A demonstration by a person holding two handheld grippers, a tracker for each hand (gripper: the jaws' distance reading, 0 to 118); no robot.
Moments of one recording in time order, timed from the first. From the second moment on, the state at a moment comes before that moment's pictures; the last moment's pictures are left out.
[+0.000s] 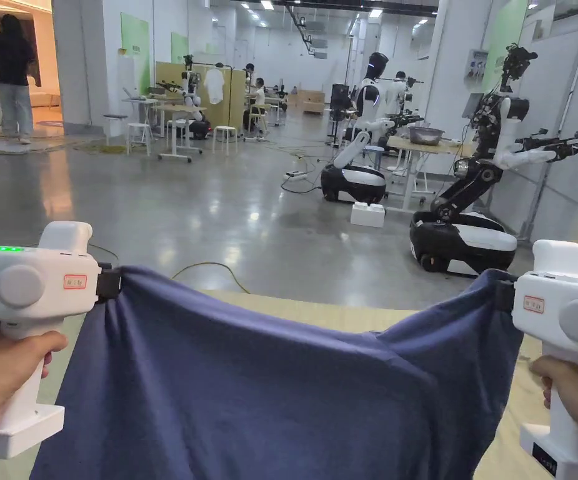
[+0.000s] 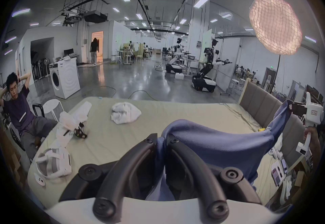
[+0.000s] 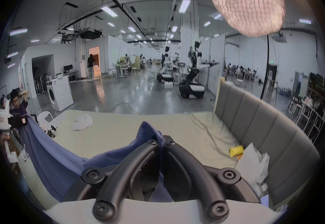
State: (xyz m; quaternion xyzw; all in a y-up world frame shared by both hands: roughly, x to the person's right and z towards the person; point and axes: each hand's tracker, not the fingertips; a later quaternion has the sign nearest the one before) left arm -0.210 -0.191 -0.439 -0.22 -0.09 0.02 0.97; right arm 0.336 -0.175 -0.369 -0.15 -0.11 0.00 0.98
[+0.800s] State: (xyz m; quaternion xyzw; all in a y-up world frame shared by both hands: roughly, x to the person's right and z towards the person) left arm -0.217 -0.042 -0.516 -0.11 -0.05 0.07 0.99; right arm 0.302 -0.015 -0.423 -0.02 -0.14 0.08 0.99
